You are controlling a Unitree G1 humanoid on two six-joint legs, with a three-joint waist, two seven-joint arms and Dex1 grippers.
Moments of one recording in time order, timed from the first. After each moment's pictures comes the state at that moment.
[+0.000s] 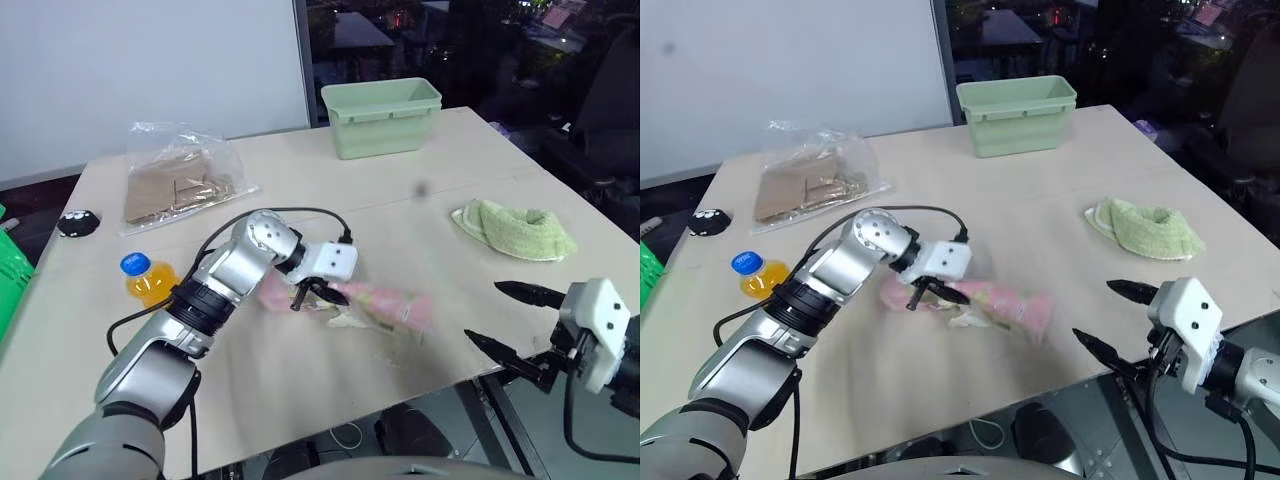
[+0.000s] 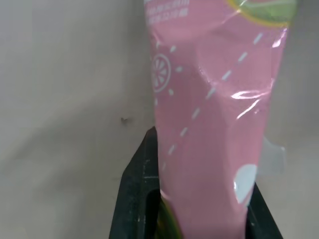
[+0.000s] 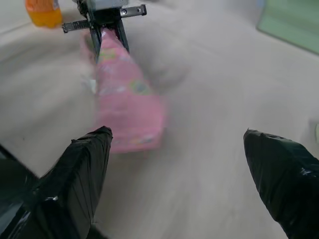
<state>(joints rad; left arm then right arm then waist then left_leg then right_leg) -0.75 0.59 -0.47 0.17 0.00 0.34 -1.48 0.40 -0.76 -0.47 -0.89 0.69 0.59 0.75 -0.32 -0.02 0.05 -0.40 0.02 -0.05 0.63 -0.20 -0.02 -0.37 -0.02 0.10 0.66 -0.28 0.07</state>
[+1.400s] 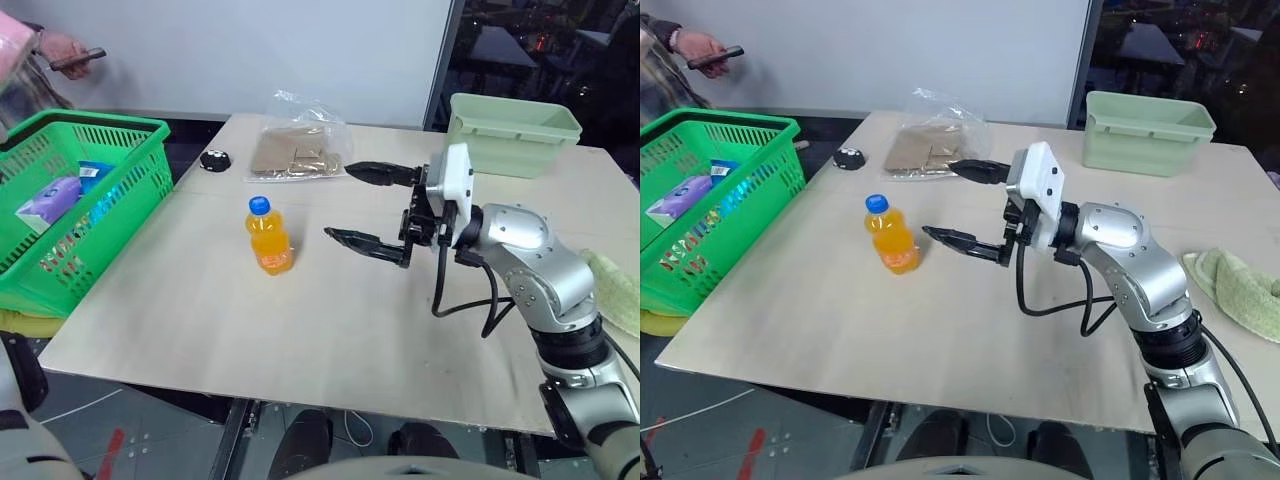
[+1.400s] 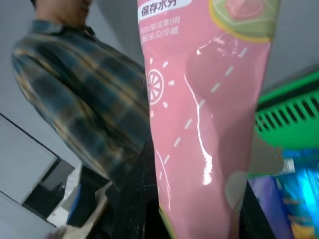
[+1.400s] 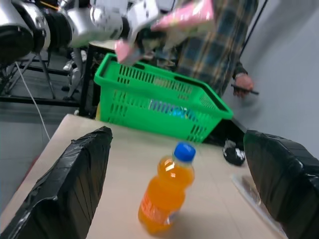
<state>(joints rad) -0.83 1.18 0.20 1.11 0.19 -0.26 -0.24 -0.61 -0.39 0.19 -0.38 0.52 0.44 0.81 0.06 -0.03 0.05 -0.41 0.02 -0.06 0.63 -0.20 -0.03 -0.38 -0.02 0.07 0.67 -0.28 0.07</state>
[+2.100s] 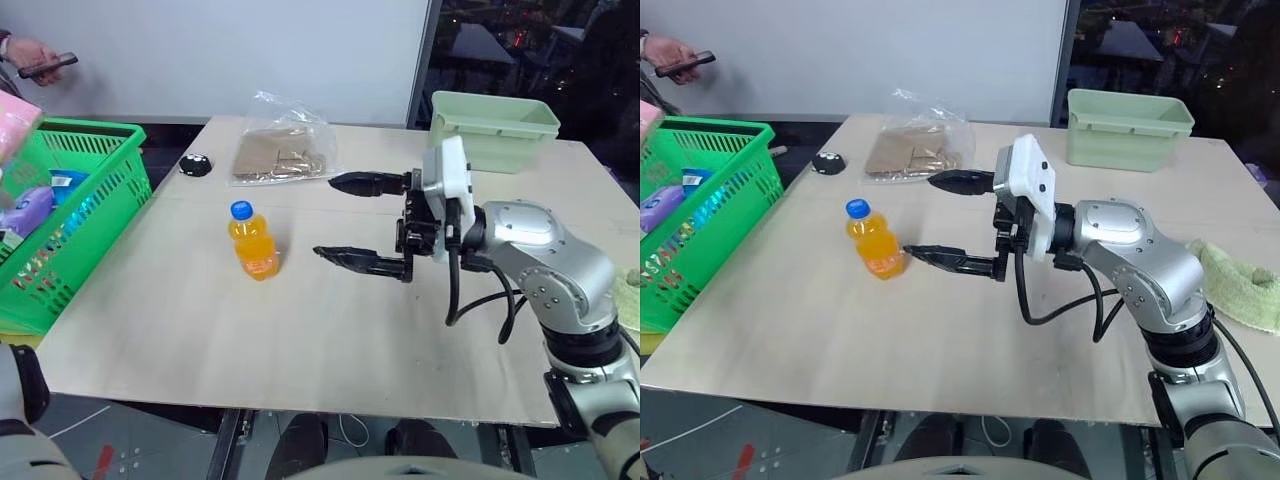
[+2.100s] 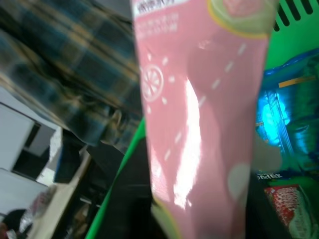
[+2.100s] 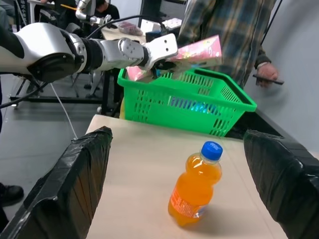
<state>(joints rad) -0.77 1.18 0.16 1.27 0.18 -0.23 -0.19 -0.65 -0.45 0.18 -0.50 0.67 0.65 0.80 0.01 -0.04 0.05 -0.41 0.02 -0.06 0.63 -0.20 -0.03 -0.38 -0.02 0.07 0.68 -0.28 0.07</state>
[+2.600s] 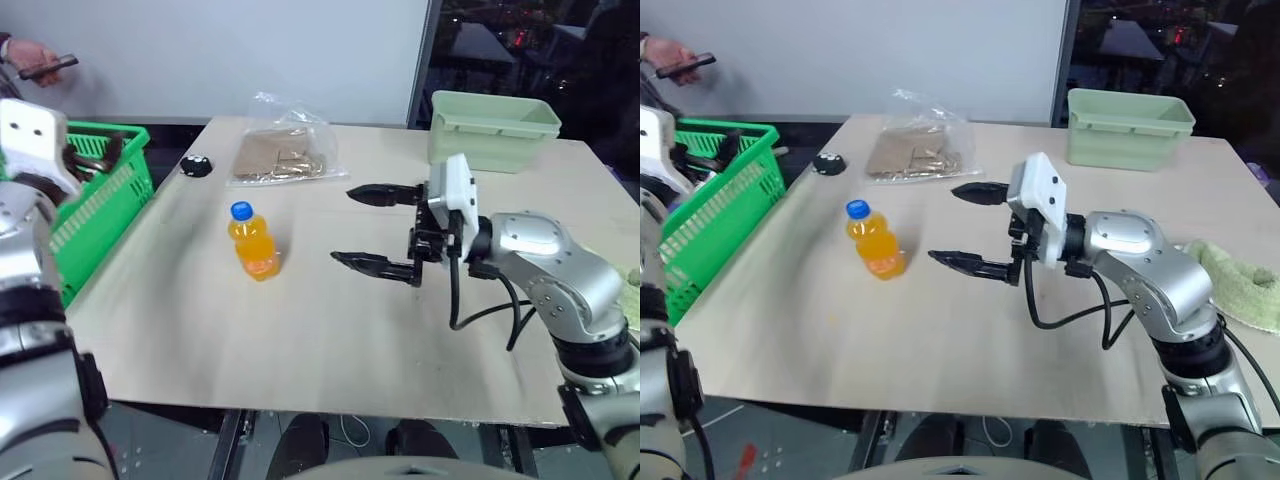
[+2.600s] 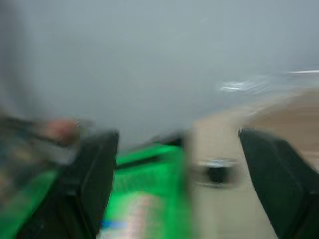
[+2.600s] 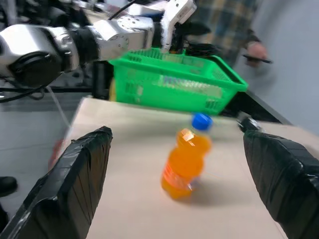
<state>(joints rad) -0.56 0.89 0.33 0.52 -0.34 0.06 -0.65 -0.56 -0.51 0.15 -0.50 0.63 0.63 0.79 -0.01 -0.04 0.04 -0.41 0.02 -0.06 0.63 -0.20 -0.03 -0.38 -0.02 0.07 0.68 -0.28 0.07</state>
